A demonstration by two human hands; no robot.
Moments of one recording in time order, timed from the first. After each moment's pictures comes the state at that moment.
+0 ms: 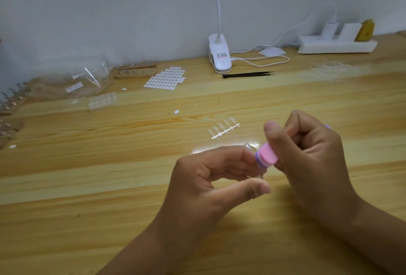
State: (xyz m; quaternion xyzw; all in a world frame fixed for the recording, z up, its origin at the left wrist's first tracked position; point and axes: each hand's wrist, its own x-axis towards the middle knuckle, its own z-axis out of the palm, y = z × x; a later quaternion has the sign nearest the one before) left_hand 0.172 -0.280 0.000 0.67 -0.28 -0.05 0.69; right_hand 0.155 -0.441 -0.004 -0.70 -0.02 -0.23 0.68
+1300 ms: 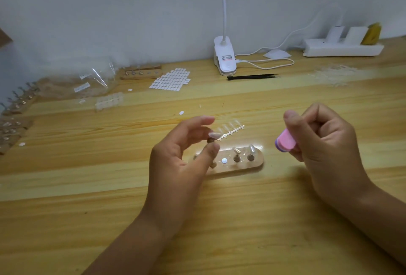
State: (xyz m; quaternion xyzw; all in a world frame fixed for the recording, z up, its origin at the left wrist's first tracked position) left_hand 0.194 -0.264 -0.005 0.71 -0.17 0.10 0.68; right_hand 0.175 -0.465 -0.004 -0.66 0.02 -0.23 0.72
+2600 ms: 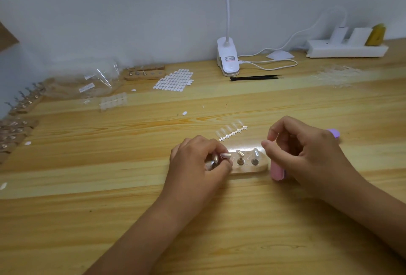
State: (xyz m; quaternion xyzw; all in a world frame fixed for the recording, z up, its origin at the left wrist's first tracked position) left_hand 0.203 -0.269 -0.016 0.89 -0.18 0.06 0.42; right_hand 0.176 -0.478 -0.016 -0.88 -0.06 -0.15 0.44
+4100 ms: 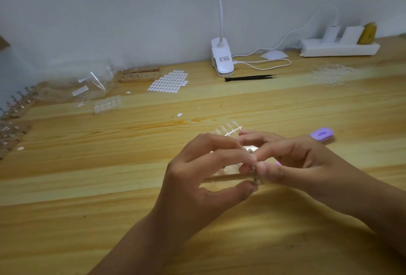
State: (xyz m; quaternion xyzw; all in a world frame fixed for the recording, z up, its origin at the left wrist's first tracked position) left_hand 0.183 -0.268 0.006 0.77 -0.39 0.19 0.47; right_hand 0.163 -0.476 0.007 -0.75 -0.22 0.08 0.62
